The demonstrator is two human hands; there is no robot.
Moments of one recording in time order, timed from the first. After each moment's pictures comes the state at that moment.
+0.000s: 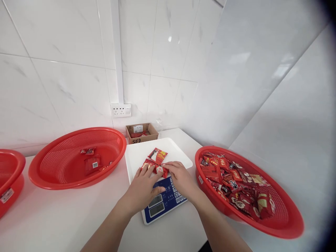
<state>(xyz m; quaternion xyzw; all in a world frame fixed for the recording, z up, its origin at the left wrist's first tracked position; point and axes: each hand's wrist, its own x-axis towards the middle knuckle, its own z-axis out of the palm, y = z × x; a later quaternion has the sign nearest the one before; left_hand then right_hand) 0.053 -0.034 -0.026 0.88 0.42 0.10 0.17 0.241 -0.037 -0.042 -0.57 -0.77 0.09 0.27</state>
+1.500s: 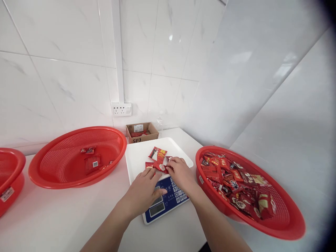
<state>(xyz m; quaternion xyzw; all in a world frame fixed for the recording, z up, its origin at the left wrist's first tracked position) 0.050 -0.039 -0.023 0.89 0.37 0.16 0.19 0.239 -0.023 -0.035 -0.66 -0.72 0.04 0.20</state>
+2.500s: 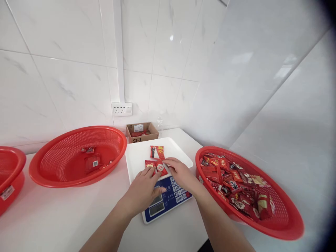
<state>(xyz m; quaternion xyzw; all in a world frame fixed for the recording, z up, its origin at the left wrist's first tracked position) 0.053 -0.037 -0.028 0.90 0.40 0.13 0.16 0.249 -0.018 -0.040 -0.58 -0.75 0.16 0.28</state>
